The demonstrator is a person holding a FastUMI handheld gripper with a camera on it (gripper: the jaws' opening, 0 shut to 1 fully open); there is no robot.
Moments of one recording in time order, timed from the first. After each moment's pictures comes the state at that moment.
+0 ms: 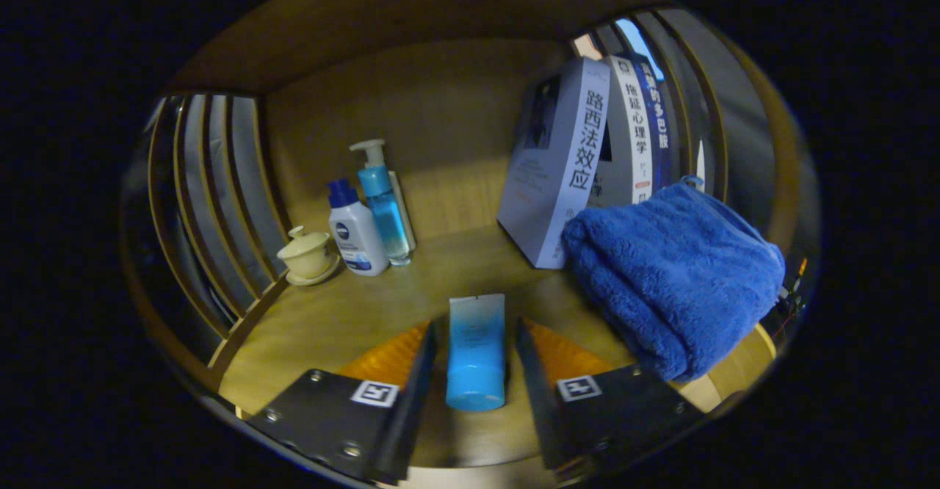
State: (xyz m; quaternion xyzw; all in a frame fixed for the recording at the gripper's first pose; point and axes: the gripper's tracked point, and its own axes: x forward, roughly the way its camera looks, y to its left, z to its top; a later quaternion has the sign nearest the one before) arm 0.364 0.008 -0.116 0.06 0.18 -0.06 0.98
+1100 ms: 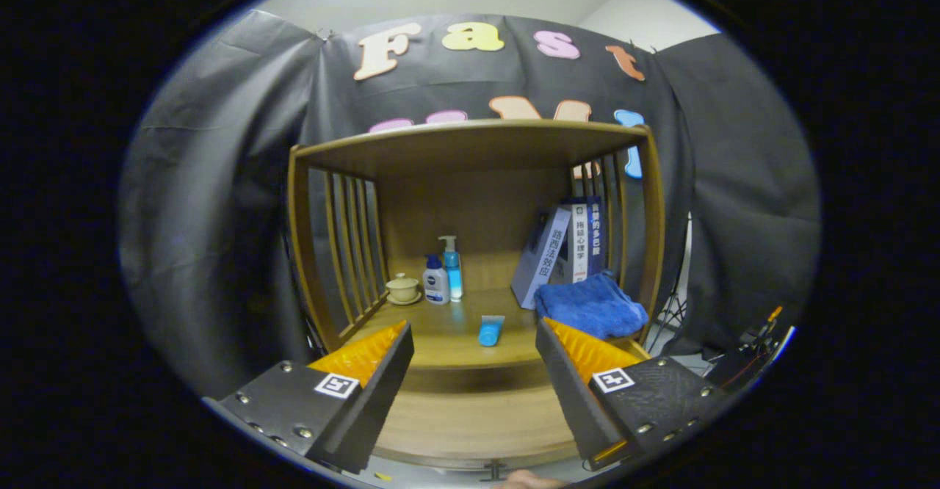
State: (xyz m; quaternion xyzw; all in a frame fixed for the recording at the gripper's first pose) arm 0.099 0.023 0.027 0.00 0.03 -0.01 1.00
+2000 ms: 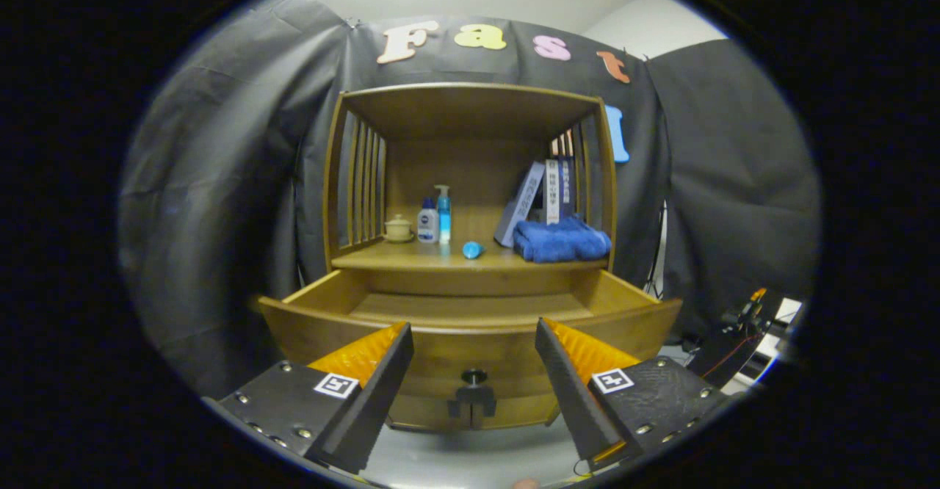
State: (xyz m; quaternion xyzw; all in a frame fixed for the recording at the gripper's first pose) arm 0.006 0.007 -0.145 -0.02 0.05 -0.03 1.00
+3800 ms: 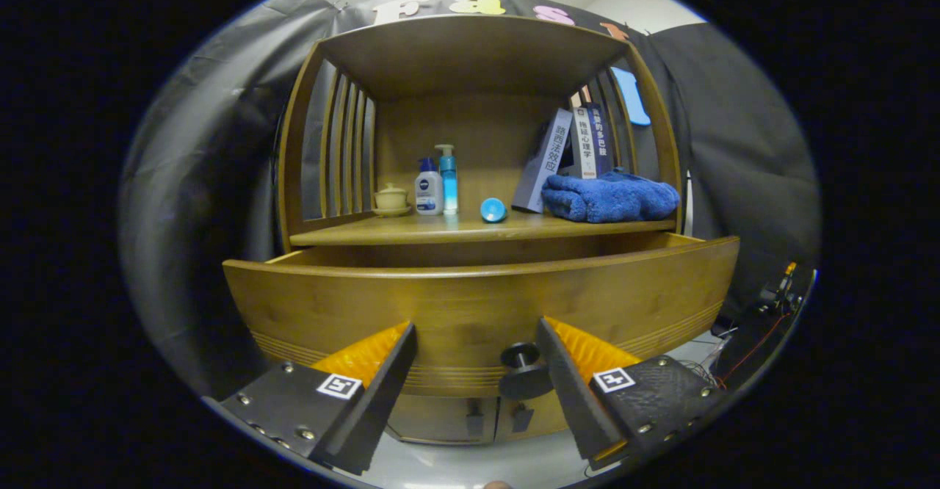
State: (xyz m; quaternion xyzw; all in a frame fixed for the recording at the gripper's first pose) arm 0.110 0.069 -0.148 0.00 0.07 -0.02 1.00
